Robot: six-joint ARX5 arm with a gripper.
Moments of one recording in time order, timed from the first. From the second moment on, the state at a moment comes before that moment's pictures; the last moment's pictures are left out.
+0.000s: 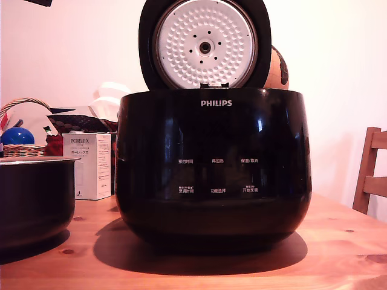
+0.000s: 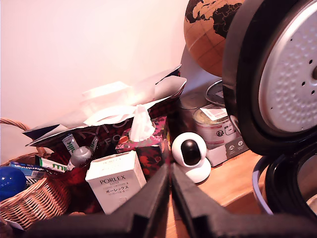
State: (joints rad) arm -0.33 0.90 0.82 -0.05 0.01 0.17
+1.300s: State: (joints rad) arm -0.32 0.96 1.01 -1.13 0.23 0.42
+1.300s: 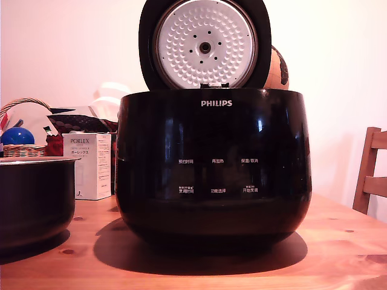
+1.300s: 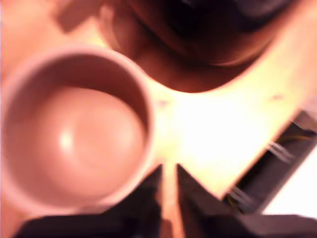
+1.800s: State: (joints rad) arm -0.32 1.26 1.01 -1.10 0.20 0.56
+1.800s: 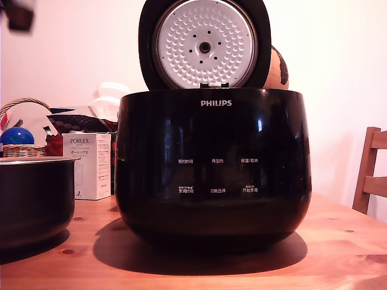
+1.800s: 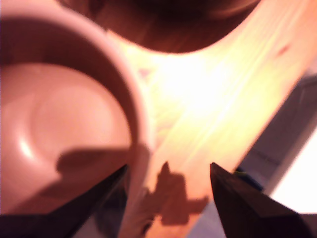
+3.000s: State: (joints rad) arm -0.33 1.48 1.04 -1.00 0.09 0.59
